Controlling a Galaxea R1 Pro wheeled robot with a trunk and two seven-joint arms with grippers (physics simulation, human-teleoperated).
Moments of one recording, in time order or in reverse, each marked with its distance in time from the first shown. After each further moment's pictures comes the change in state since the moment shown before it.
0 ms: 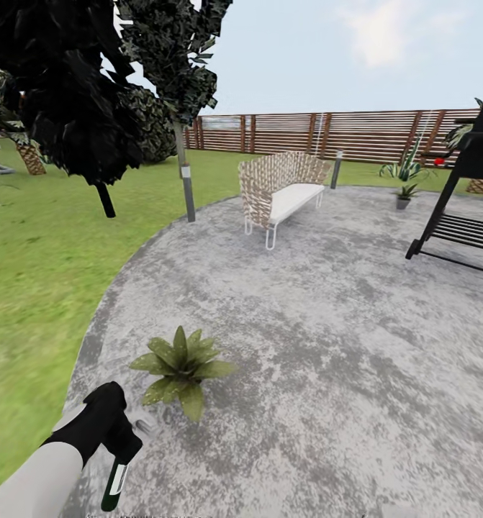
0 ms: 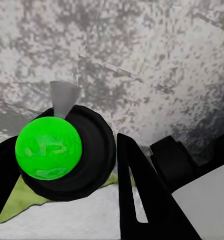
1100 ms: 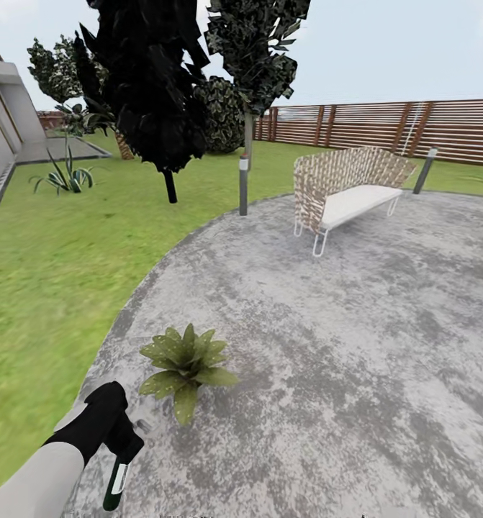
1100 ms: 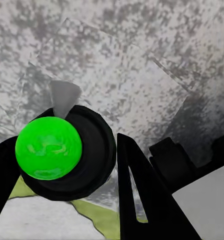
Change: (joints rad) left arm 0.000 -0.005 0.001 -0.003 0.002 0.001 0.003; right arm 0.000 0.000 0.001 0.000 0.000 0.000 0.000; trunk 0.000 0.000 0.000
